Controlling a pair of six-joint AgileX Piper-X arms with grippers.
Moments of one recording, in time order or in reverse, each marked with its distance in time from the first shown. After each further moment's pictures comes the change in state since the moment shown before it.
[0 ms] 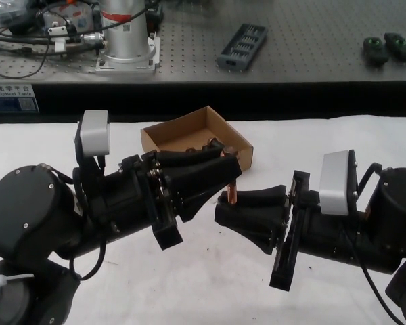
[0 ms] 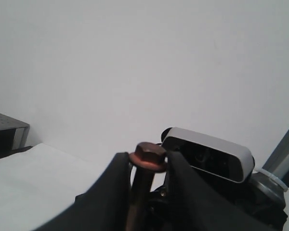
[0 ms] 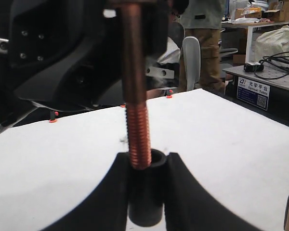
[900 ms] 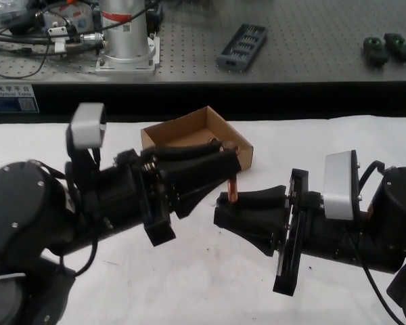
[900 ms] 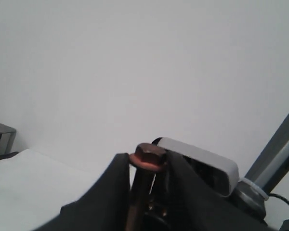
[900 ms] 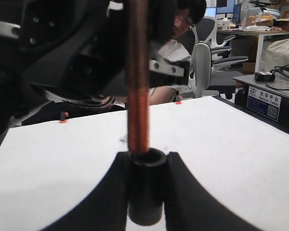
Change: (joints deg) left arm 0.0 -3.6 0.1 -0.9 0.9 -3.1; right arm 0.0 -0.2 0.4 -0.7 -2.2 -1.2
